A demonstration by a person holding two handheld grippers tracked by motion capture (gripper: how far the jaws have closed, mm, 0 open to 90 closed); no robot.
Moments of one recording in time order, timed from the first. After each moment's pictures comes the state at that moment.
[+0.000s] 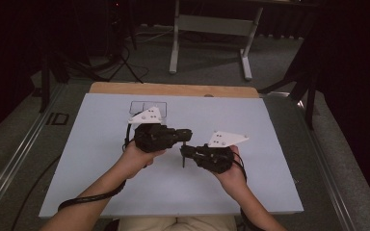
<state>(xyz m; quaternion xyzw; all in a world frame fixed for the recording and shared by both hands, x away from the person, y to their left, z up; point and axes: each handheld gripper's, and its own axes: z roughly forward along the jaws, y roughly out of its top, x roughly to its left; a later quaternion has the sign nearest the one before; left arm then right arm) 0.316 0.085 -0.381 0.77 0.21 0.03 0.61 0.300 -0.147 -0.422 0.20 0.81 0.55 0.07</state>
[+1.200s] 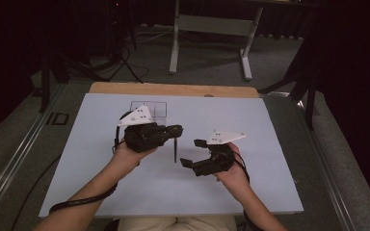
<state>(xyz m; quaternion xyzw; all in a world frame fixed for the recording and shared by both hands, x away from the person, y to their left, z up) 0.309 0.108 -0.375 0.76 0.23 0.09 0.60 0.307 -0.150 -0.430 0.26 0.82 0.50 0.06</state>
